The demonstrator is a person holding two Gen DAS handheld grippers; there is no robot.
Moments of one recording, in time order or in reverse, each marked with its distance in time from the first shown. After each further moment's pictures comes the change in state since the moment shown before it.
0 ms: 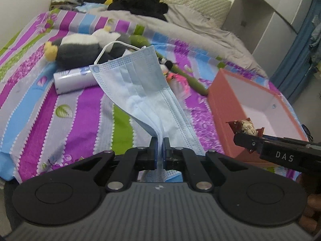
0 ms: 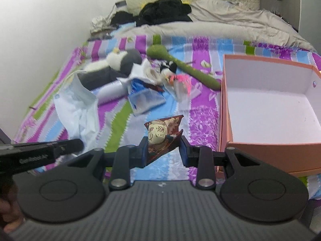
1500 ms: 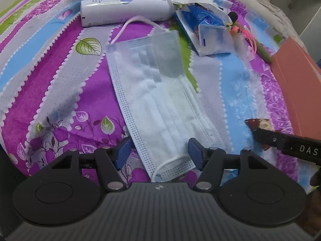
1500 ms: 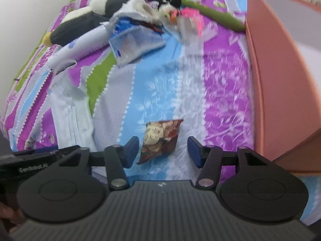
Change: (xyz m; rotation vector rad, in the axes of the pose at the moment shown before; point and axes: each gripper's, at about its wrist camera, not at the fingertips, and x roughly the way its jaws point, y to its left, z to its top) left arm 0.124 0.077 -0.044 -0.153 0.223 0.187; right arm 0.148 -0.016 -0.032 0.034 0.299 0.032
